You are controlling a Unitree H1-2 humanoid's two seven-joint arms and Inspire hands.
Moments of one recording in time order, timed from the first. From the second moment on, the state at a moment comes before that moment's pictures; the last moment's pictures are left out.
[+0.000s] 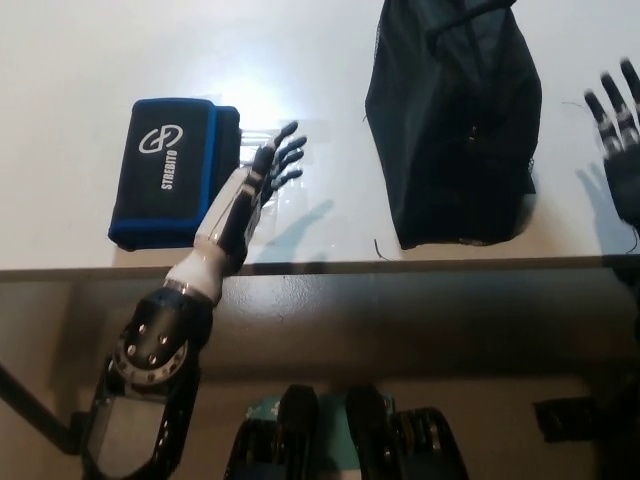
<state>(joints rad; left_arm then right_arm) -0.54 0.08 -0.05 0.20 -0.03 -0.04 -0.17 -0.63 -0.15 -0.38 0.32 0.73 0.13 0.27</state>
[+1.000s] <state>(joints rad) -0.68 0.05 -0.05 0.36 0.00 -0.04 -0.15 -0.87 -0.07 -0.37 0.77 0.73 0.06 0.39</state>
